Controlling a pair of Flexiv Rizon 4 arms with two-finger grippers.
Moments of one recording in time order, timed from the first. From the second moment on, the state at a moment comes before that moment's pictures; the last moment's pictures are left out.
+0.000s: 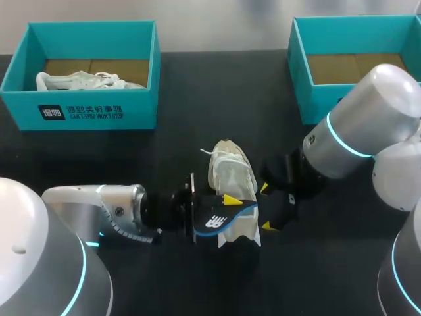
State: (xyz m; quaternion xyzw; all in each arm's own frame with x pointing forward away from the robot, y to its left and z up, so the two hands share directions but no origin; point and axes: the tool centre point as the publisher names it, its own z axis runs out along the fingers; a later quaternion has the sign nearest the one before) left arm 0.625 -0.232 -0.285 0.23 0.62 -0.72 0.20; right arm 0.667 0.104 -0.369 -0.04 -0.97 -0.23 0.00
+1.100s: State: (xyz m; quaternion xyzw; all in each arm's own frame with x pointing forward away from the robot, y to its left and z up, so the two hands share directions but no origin) left arm 0.634 -0.241 -0.298 0.21 0.64 -0.71 0.19; right arm 0.667 0.105 -0.367 -0.04 -0.97 -0.23 0.00
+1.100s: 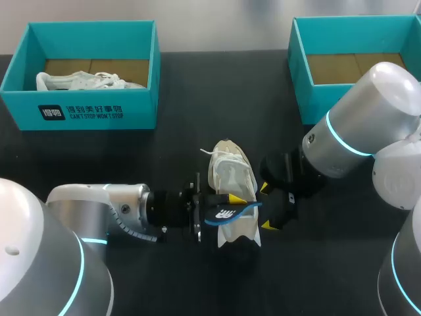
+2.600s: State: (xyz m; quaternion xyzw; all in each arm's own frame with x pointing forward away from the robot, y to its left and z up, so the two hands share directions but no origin) left arm 0.667 -0.233 -0.343 0.18 0.72 -0.64 0.22; right arm 0.667 0.105 -0.367 -0.04 -0.97 -0.23 0.00
